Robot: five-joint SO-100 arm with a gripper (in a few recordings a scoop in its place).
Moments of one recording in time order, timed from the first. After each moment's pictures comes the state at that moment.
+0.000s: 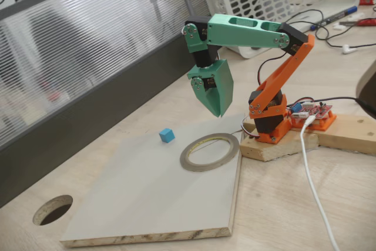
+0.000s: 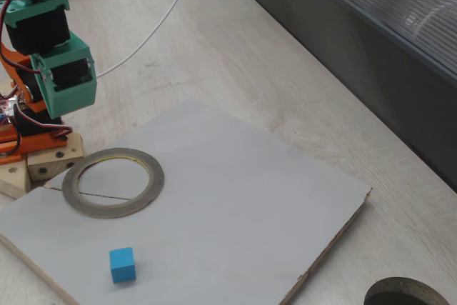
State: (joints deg) arm 12.5 134.5 116.0 107.5 106.4
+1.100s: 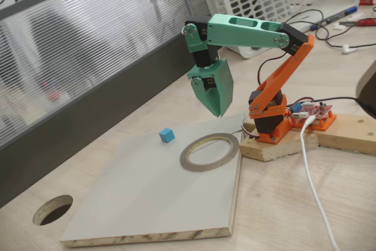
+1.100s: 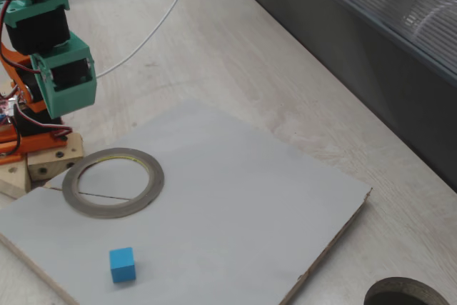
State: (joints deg) arm 12.5 134.5 116.0 107.5 106.4
